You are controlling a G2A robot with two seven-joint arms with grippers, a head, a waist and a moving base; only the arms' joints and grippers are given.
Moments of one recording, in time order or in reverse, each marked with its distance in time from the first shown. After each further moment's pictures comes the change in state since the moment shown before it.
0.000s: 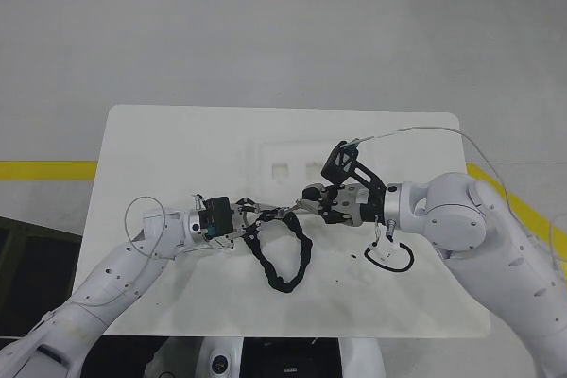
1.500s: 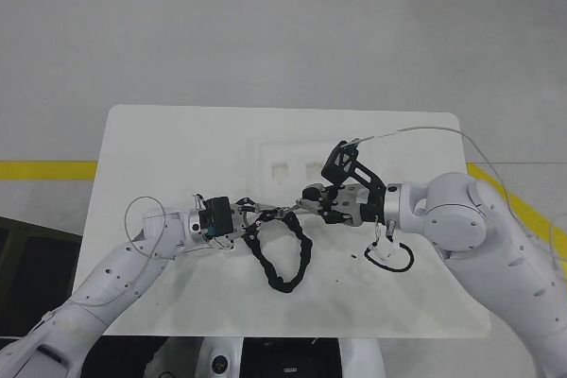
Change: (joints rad) left arm 0.000 0.000 0.000 0.000 0.000 0.000 0.000; right arm 0.000 0.000 0.000 0.000 0.000 0.000 0.000
